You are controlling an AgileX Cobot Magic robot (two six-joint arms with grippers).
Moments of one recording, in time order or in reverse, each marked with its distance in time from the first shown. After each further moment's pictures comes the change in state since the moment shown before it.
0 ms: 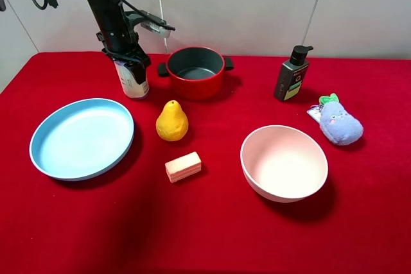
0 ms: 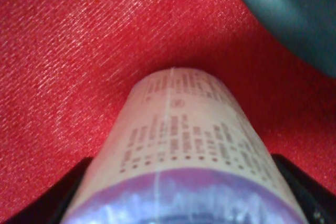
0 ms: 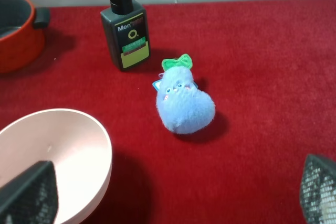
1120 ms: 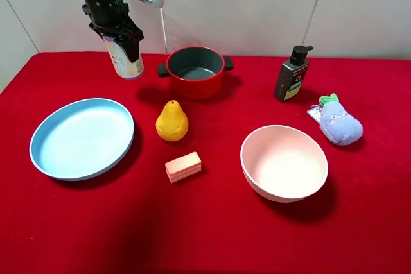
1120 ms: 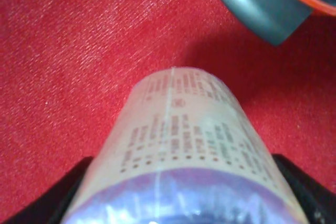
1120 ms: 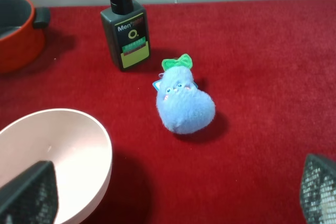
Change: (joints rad) left arm 0.000 -0.142 0.000 0.001 0.079 -0.021; right arm 0.000 0.000 0.000 0.000 0.000 0.000
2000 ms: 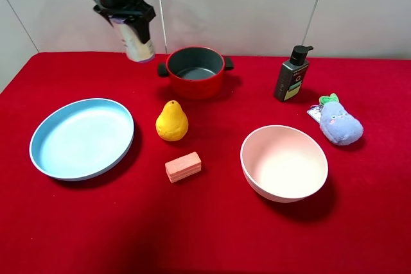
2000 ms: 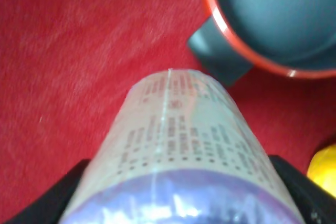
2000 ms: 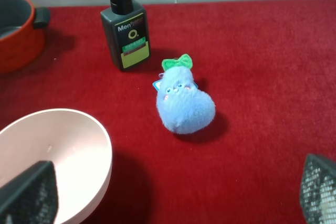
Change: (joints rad) left arm -0.047 -0.075 0.000 -0.027 -0.044 -0.131; right arm 0.000 0.000 0.000 0.000 0.000 0.000
